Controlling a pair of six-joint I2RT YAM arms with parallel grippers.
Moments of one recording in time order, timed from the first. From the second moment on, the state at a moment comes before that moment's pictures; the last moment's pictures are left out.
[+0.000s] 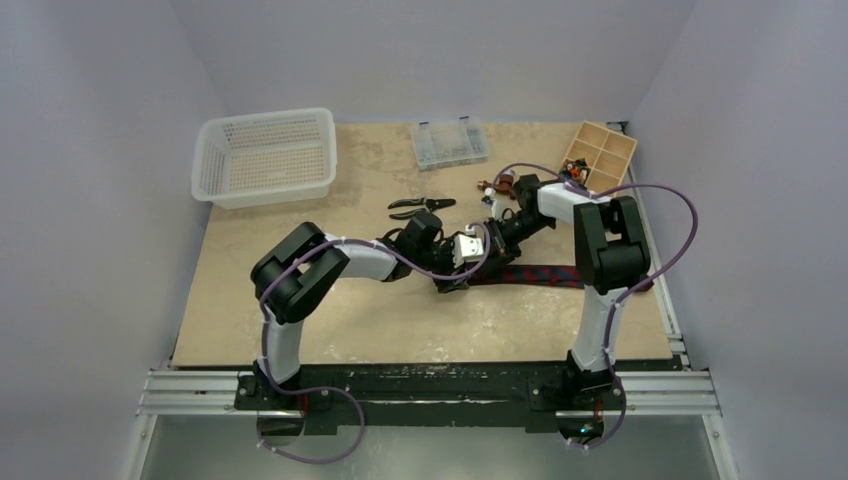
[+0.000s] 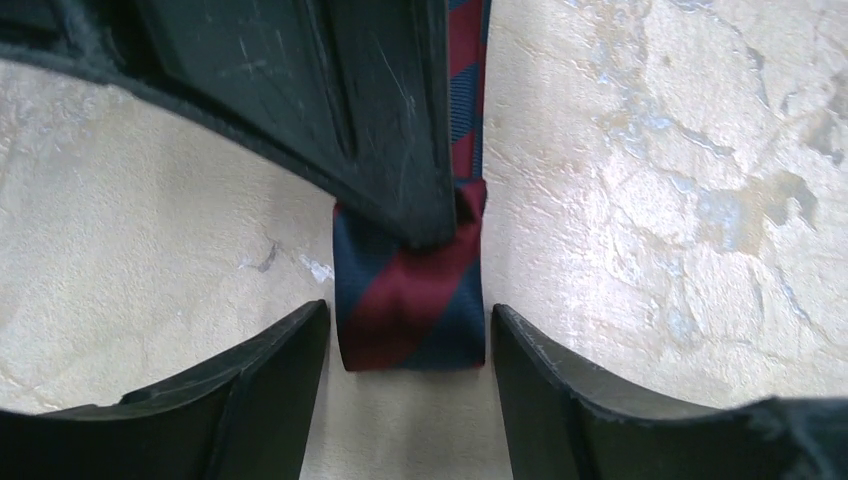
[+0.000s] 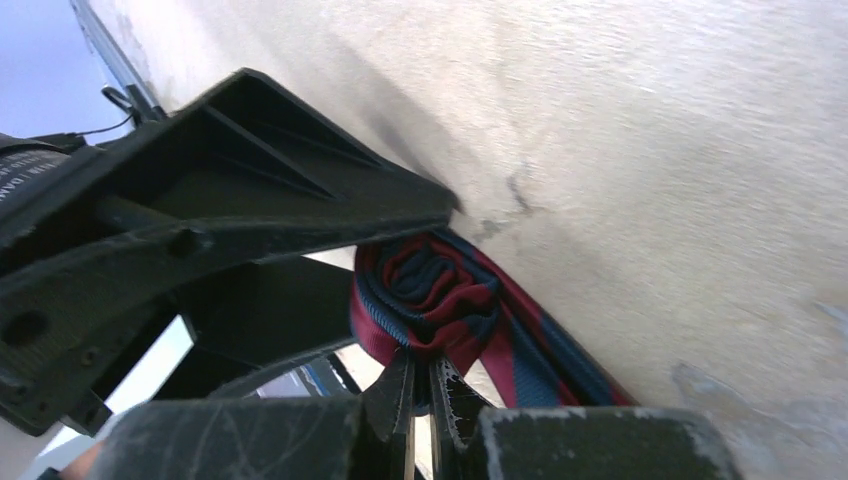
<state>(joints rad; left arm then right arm) -0.79 1.97 1.03 0.26 0.53 0.41 0.20 2.01 1.28 -0.88 -0.82 -0.15</state>
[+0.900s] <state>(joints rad) -0.79 2.13 1.07 0.63 0.67 0.08 0.17 2.03 1.26 -0.86 -0.66 -0.10</state>
